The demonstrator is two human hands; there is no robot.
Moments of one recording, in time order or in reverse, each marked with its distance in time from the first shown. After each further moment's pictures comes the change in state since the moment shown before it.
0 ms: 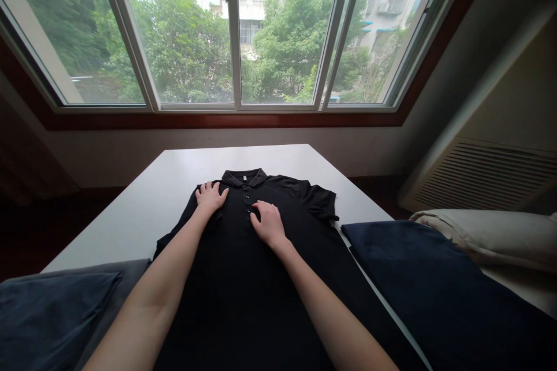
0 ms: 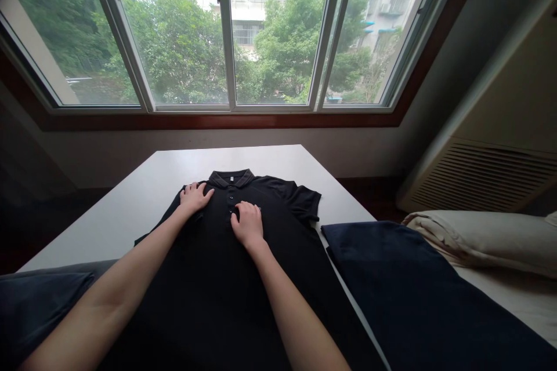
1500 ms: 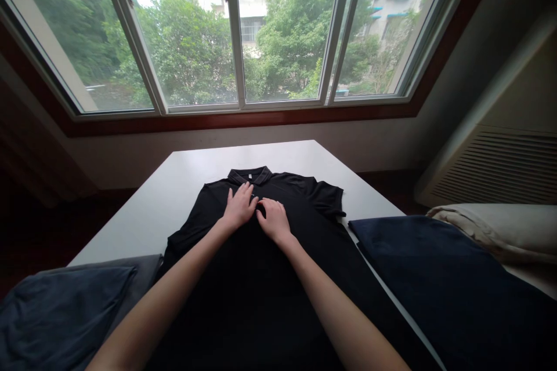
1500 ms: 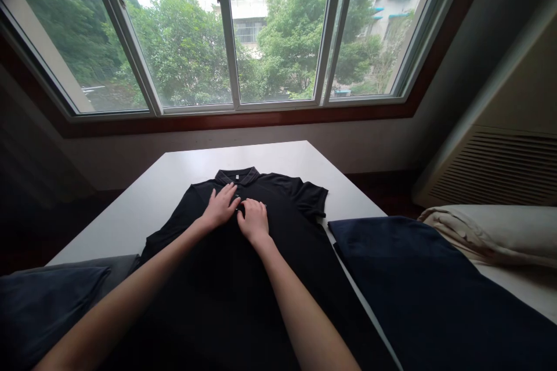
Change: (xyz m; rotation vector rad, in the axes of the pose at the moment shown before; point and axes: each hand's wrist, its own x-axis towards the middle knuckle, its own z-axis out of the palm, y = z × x) left_hand -0.073 0.066 -0.019 -0.189 0.053 0.420; right_hand 0.002 -0.001 -0.001 -0.024 -0.023 0.011
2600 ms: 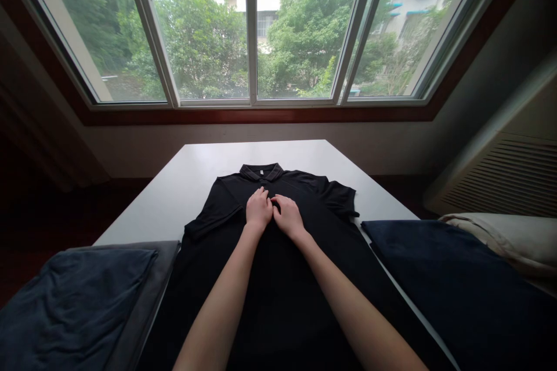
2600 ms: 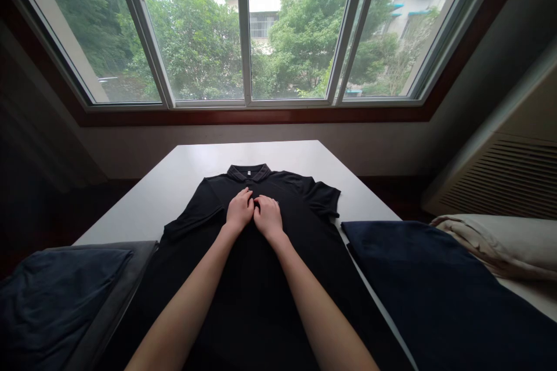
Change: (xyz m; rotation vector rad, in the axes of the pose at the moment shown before) left_hand -0.018 0.024 0.025 -0.206 0.190 -0.148; right_hand 0.004 0.012 0.006 -0.002 0.008 -0.030
